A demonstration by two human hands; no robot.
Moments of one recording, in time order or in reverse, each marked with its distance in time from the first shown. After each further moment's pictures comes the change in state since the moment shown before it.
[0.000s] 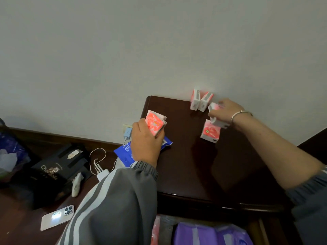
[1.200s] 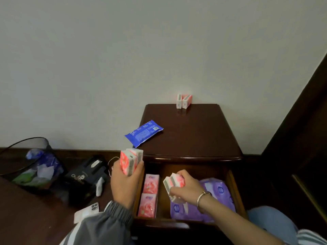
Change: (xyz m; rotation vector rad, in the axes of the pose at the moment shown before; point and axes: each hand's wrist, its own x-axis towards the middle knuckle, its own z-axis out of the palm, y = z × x) left_hand -0.181 -0.020 -0.179 -0.499 -0.069 -0.243; right_hand -0.328 0.079 0.099 0.486 -0.425 -0.092
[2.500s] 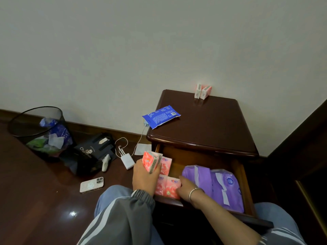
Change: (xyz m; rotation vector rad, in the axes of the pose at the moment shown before) left_hand -0.032 -0.050 -0.002 0.293 -0.100 -0.195; right_hand 0.013 0.019 0.067 -0.313 -0.172 0.135
